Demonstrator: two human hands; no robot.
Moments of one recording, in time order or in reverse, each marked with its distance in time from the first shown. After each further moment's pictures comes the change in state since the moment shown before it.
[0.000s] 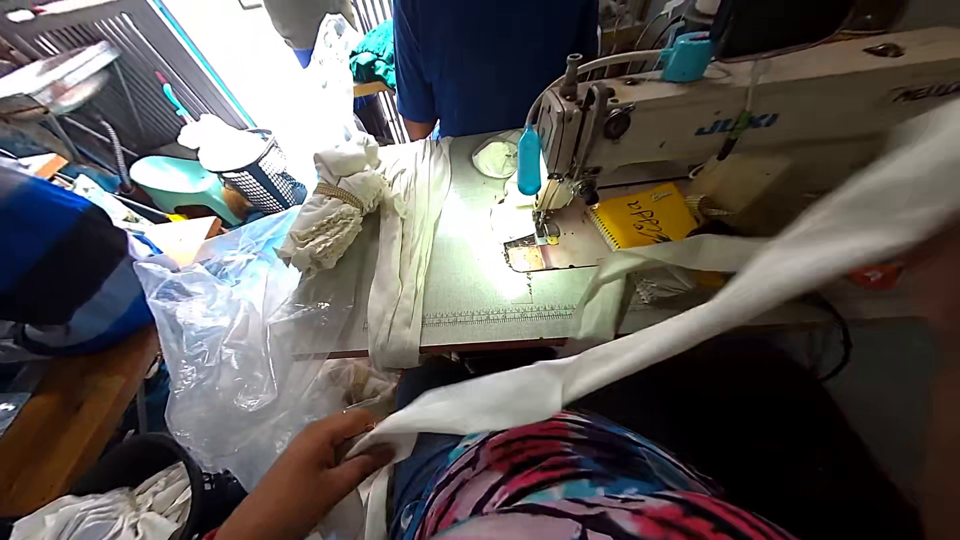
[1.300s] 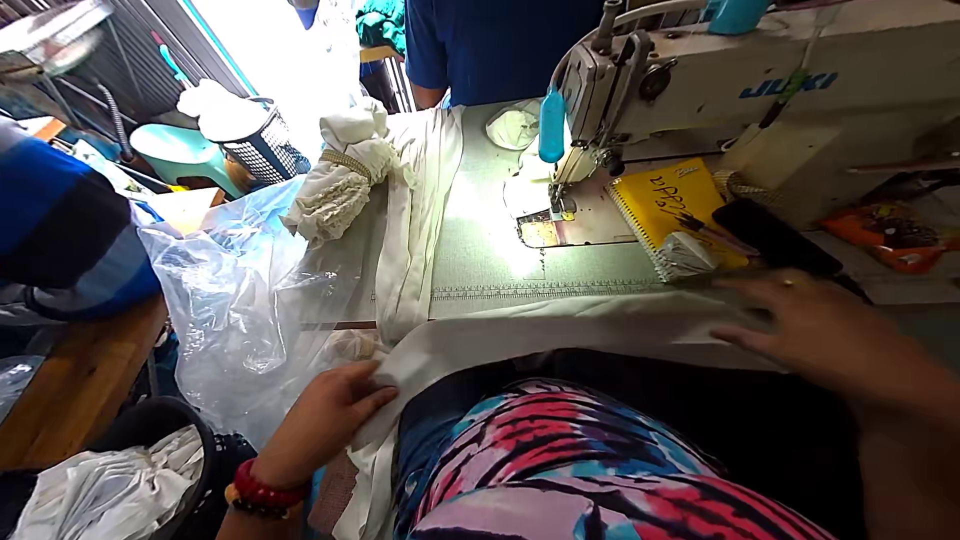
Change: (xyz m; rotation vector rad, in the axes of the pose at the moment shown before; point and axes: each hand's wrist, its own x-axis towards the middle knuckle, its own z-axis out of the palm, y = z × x) left_hand 0.014 -0.007 0.005 0.135 0.045 -0.191; right_hand -0.040 0.023 0.050 -0.483 -0.488 -0.040
